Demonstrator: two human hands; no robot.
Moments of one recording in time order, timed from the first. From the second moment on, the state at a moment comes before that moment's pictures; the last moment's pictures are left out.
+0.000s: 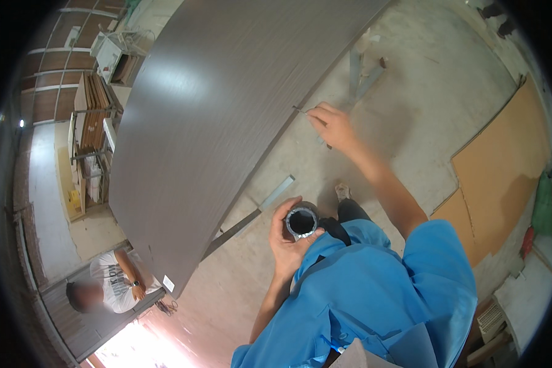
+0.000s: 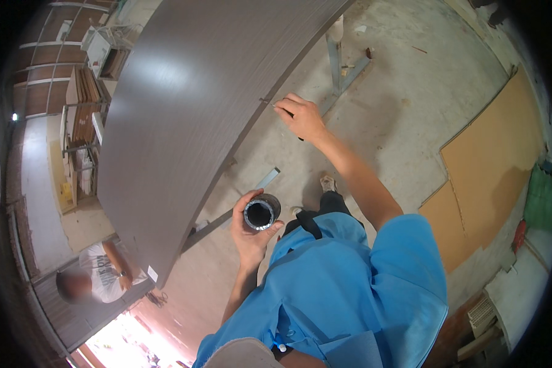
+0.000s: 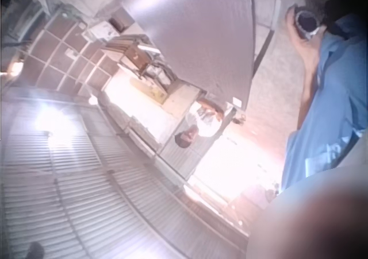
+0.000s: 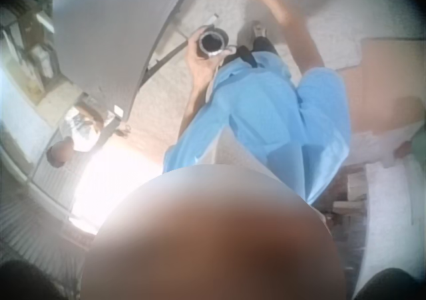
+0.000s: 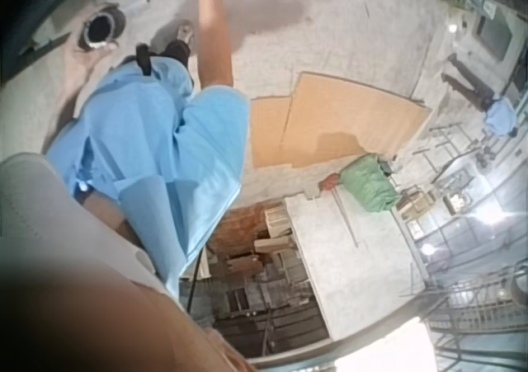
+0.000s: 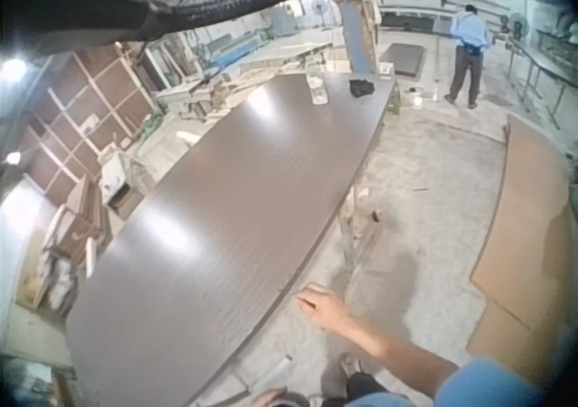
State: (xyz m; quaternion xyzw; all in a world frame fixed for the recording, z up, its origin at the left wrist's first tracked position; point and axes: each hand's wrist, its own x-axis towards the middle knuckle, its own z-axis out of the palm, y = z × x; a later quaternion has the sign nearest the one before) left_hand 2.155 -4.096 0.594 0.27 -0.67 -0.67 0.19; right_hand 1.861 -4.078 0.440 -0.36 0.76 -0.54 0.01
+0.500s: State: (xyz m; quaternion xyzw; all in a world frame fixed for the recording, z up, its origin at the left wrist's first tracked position) left_hand 2.150 -4.102 0.595 0.29 -0.68 -0.65 0.19; right_hand 1.823 -4.087 0.446 -0.29 0.78 -0.55 -0.01
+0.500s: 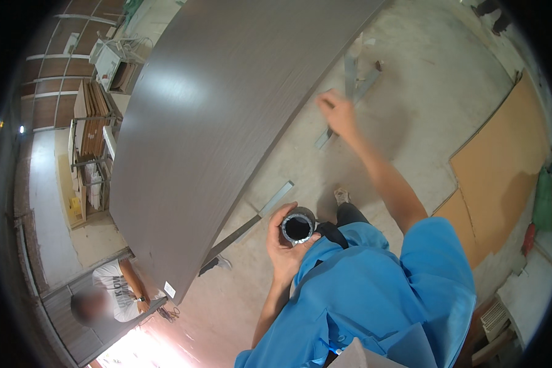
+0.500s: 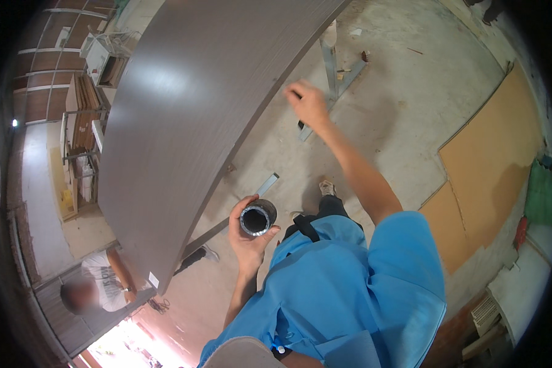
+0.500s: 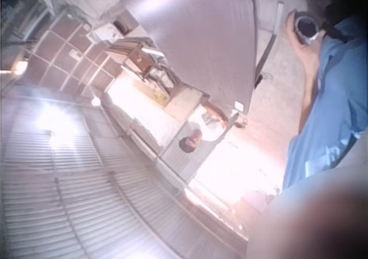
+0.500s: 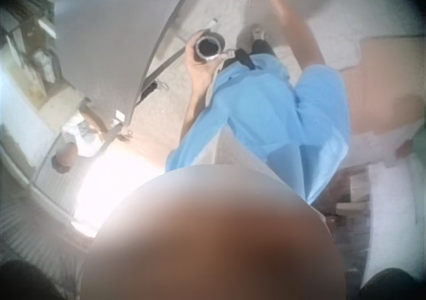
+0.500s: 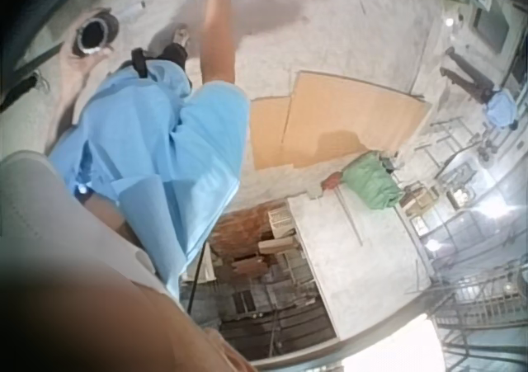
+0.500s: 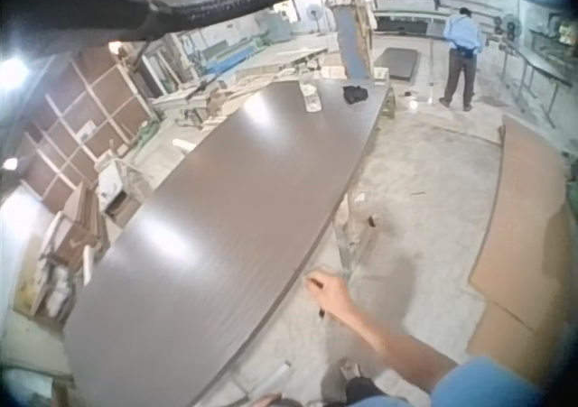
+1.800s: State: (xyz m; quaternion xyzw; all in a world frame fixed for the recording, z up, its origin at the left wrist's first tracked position) left_hand 2.074 -4.108 0.604 0.29 -0.67 -0.65 0.19; right_hand 1.687 -4.080 0.438 -0.31 0.78 -0.53 -0.06
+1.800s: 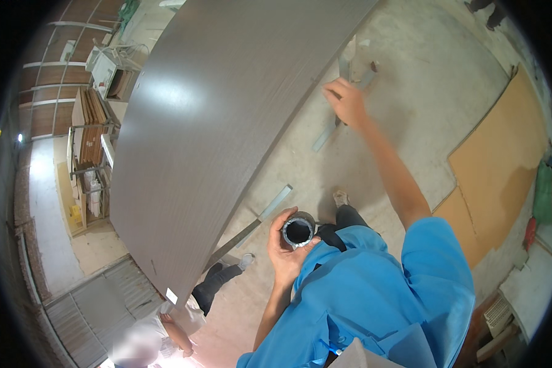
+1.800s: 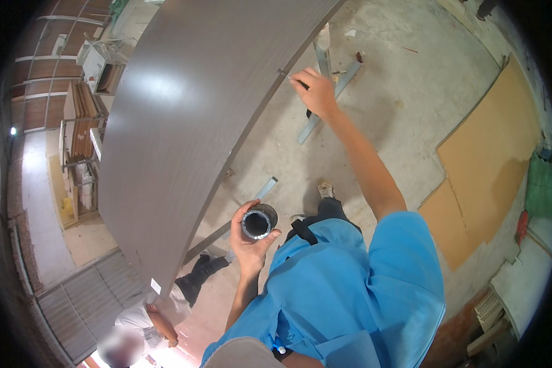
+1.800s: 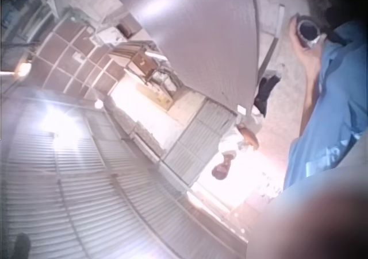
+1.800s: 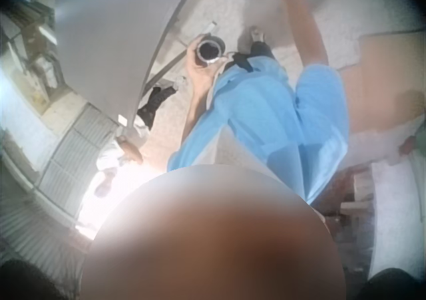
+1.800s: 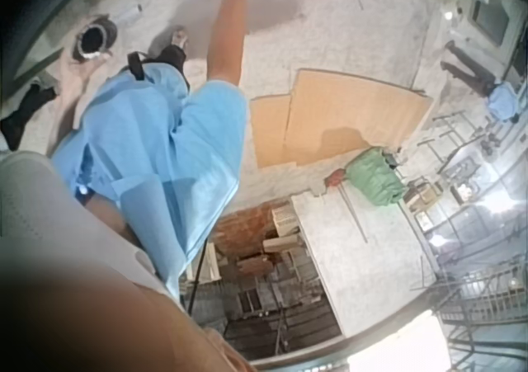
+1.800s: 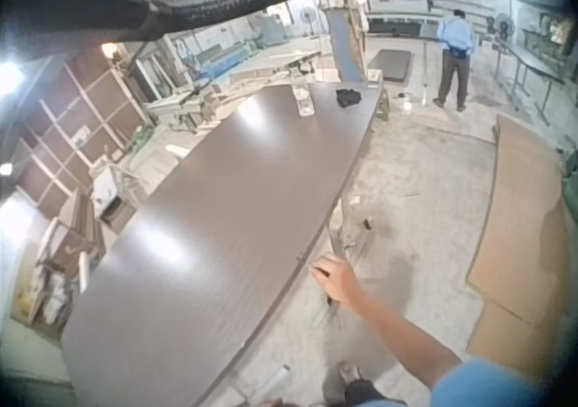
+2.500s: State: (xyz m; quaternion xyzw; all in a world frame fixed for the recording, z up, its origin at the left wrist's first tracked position) left_hand 2.105 -4.111 0.590 0.27 -0.67 -0.66 0.19; right_hand 1.624 -4.088 0.465 -0.20 0.81 -0.53 -0.14
